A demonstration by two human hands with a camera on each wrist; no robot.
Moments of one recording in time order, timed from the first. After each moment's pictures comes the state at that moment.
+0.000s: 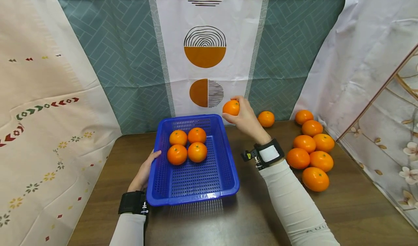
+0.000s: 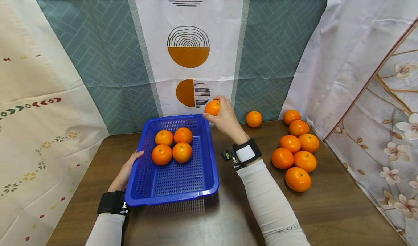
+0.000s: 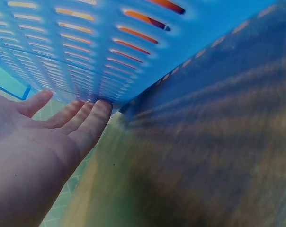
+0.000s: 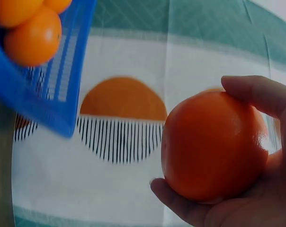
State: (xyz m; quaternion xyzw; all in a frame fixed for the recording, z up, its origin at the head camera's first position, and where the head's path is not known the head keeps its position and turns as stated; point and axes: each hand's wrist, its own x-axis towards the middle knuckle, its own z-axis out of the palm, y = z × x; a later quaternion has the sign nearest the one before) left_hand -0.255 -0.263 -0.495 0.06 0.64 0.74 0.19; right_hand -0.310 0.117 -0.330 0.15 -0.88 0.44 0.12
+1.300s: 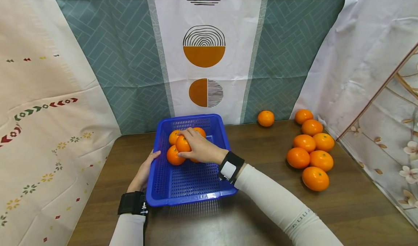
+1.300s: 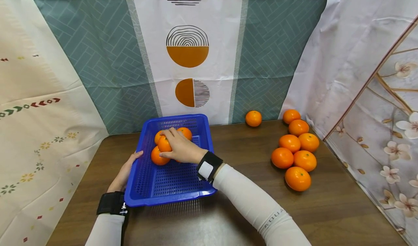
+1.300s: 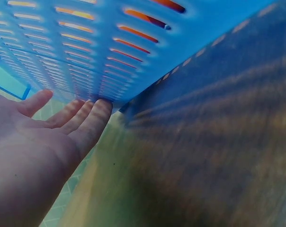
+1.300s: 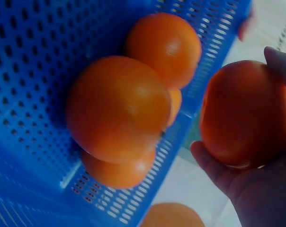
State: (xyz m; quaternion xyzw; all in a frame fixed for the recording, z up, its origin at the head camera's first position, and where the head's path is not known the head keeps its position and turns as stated) left_hand -0.255 -0.261 -0.495 0.06 0.64 0.74 0.19; right_hand -0.293 0.001 -0.401 0.39 -0.88 0.28 -0.01
